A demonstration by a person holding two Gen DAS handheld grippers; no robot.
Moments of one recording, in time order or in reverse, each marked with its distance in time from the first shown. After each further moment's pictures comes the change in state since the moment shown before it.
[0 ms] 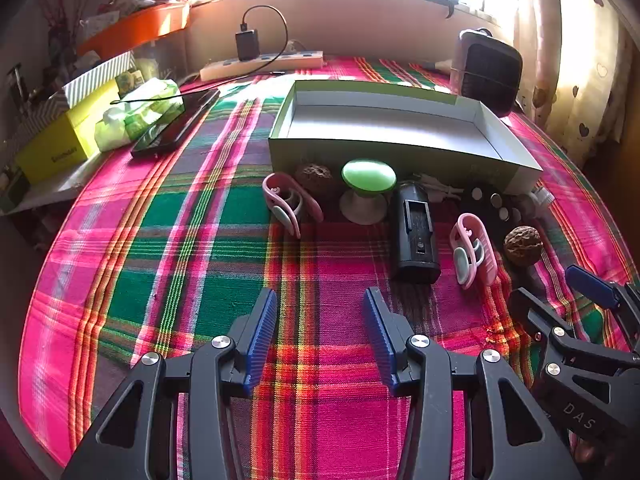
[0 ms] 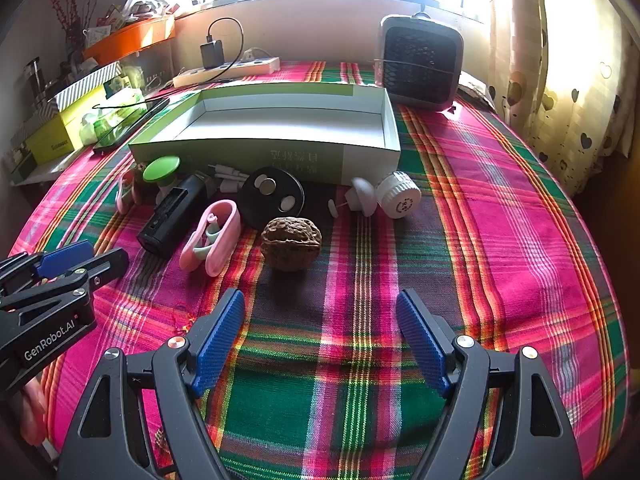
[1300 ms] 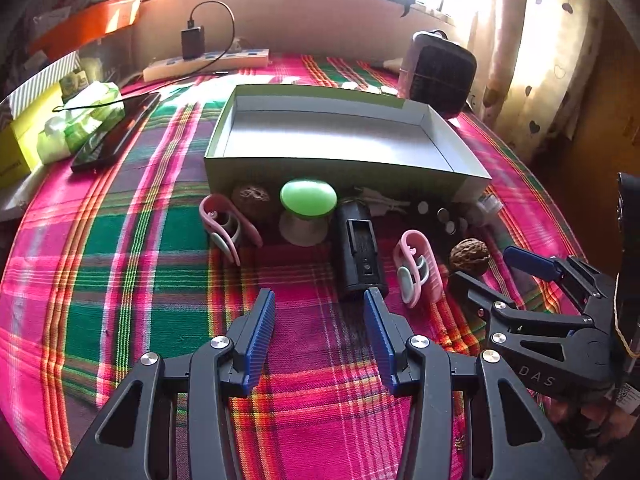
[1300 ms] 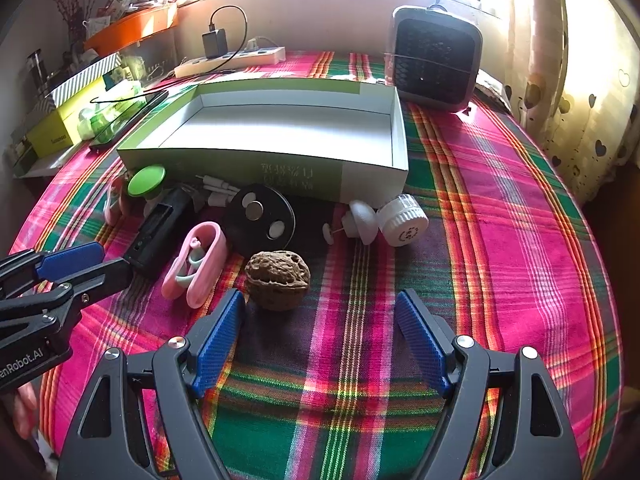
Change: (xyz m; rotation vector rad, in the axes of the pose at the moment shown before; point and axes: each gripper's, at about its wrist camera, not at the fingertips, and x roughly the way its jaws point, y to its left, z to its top) left arm 0.004 -0.007 0.020 0.037 0.040 -0.226; right arm 0.017 -0.004 0.021 -0.036 0.055 0.028
